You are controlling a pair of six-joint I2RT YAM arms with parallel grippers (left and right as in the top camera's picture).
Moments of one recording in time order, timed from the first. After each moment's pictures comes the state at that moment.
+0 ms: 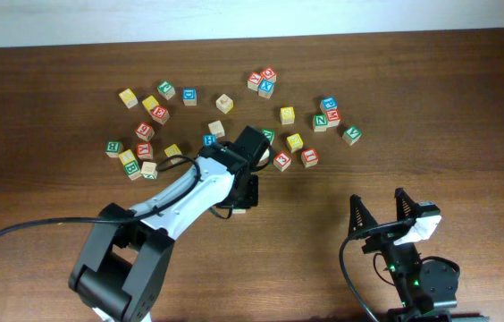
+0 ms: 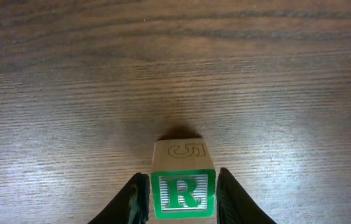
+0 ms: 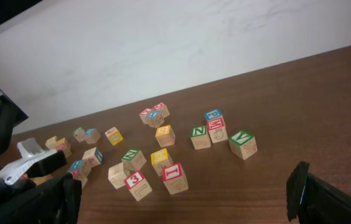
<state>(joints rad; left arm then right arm) -0.60 1.86 1.23 -0.83 -0.04 -0.53 0.04 0.01 0.01 -0.06 -0.18 0.36</state>
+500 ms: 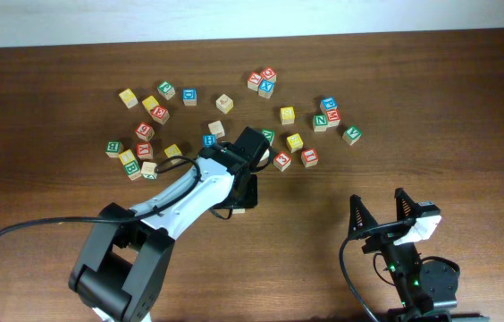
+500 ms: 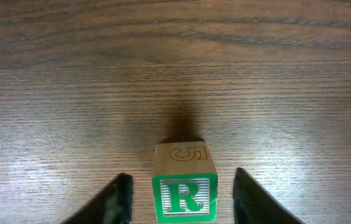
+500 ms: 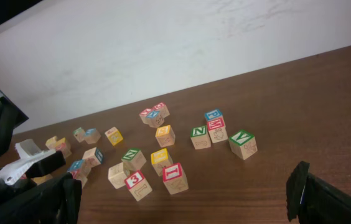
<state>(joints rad) -0.60 1.86 1.23 -0.82 -0.06 -0.57 0.04 0.01 0.01 -0.06 -0.18 0.36</state>
